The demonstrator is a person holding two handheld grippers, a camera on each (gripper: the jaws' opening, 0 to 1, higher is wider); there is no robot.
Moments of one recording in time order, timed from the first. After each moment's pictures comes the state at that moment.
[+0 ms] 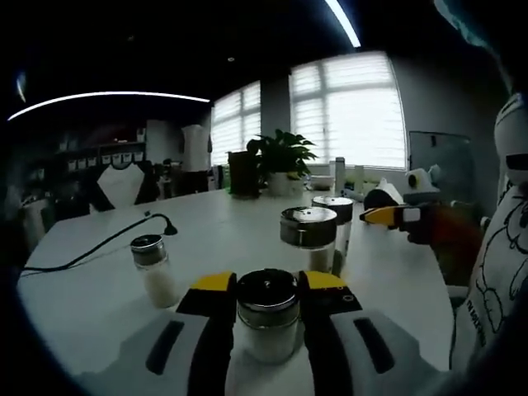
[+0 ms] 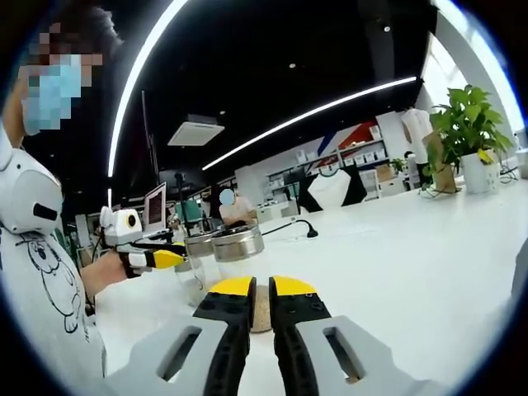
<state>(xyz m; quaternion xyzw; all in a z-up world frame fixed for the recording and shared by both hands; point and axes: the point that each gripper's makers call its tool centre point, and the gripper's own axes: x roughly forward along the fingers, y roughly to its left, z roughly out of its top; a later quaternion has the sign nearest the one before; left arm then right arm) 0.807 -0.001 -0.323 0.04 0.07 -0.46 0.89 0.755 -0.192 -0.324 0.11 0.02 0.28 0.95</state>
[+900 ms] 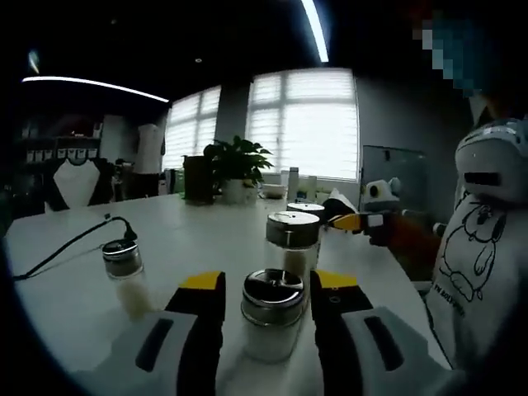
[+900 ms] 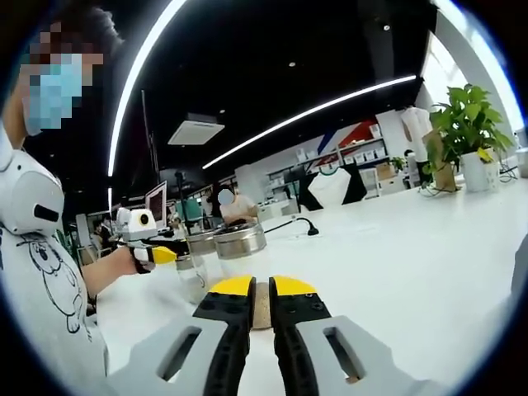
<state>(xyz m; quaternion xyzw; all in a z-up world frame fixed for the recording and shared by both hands) 0.810 0.002 -0.319 0.00 0.06 -0.60 0.80 0.751 -0.189 -0.326 0.11 0.03 0.29 0.95</state>
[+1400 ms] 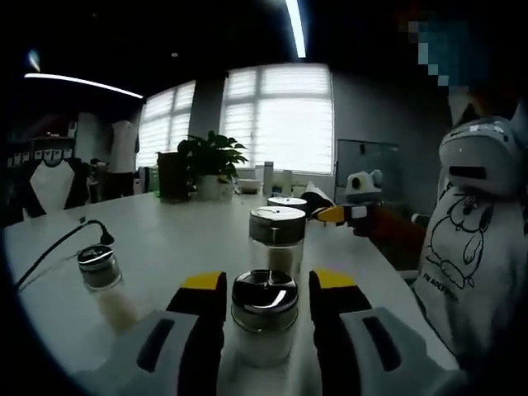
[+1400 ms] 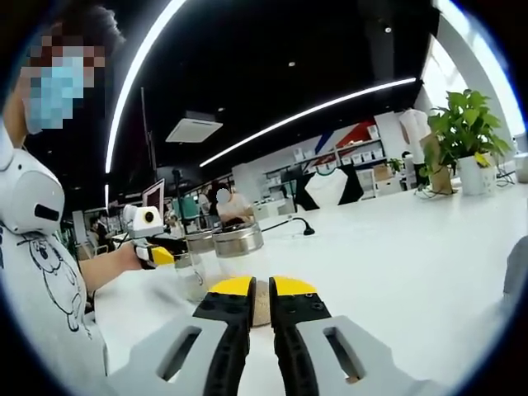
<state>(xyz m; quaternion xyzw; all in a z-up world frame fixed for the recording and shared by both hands) 0.803 -0.012 -0.325 0.02 0.06 -0.65 0.76 0.747 -0.198 -0.326 0.10 0.03 0.27 0.96</state>
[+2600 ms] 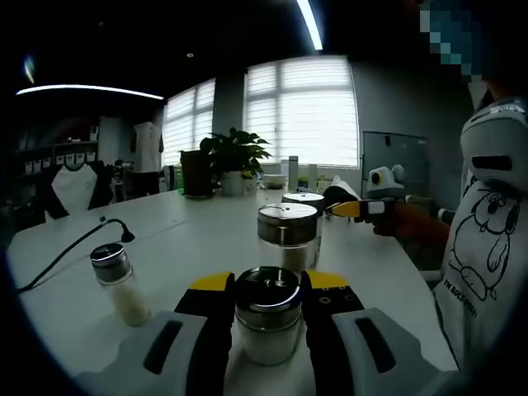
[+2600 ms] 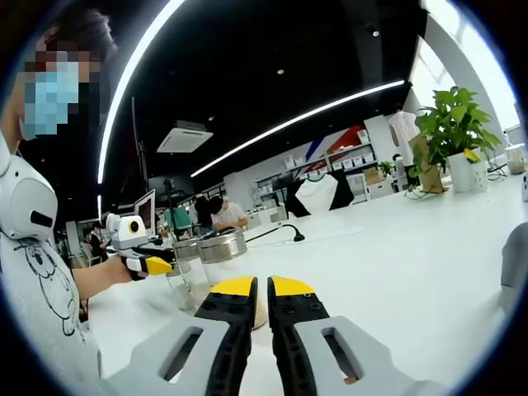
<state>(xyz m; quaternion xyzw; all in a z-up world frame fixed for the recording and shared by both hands) 0.807 -0.017 -0.327 0.04 0.06 -0.57 0.82 0.755 -0.211 -0.326 0.12 0.01 0.25 0.96</state>
